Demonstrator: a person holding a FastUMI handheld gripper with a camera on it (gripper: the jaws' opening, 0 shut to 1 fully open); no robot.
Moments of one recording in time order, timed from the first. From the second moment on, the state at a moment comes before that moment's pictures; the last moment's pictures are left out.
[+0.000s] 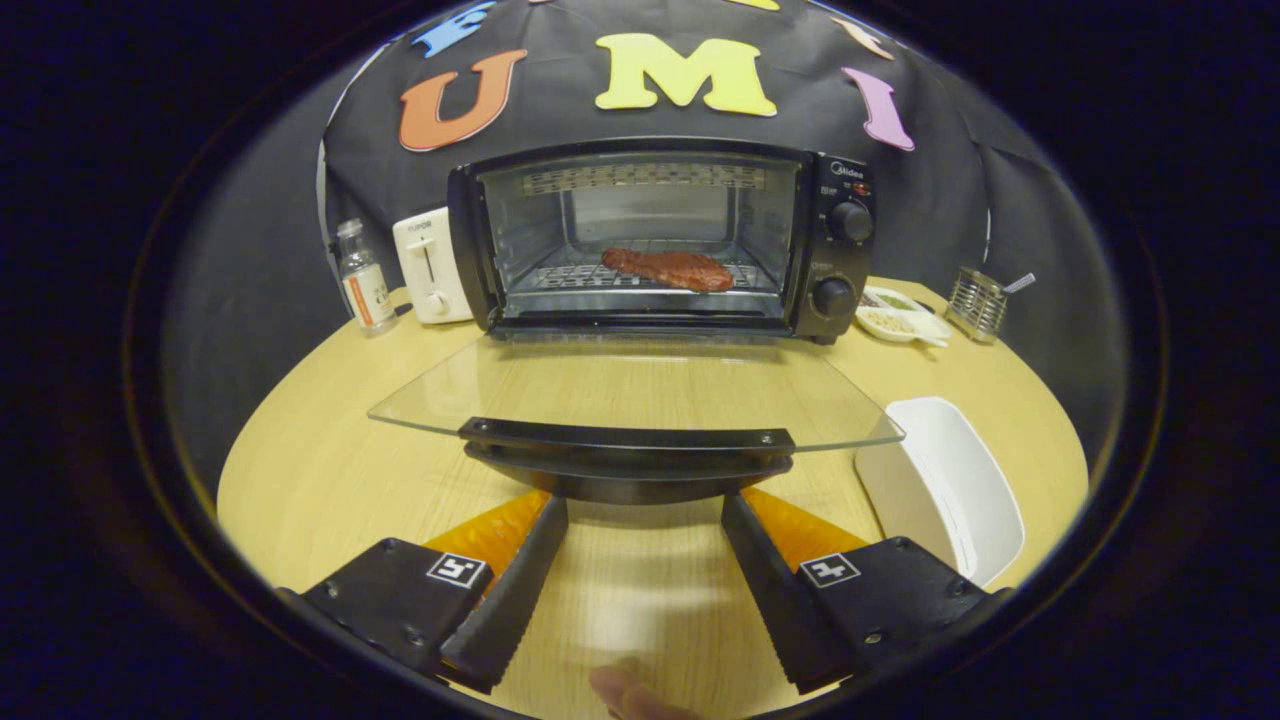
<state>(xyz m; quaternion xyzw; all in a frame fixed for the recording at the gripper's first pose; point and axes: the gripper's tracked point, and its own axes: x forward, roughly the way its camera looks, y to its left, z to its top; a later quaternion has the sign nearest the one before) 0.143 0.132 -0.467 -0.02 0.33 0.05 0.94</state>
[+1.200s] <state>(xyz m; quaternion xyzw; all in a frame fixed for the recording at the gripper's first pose) 0.228 0.142 -0.317 -0.04 0.19 0.04 0.98</state>
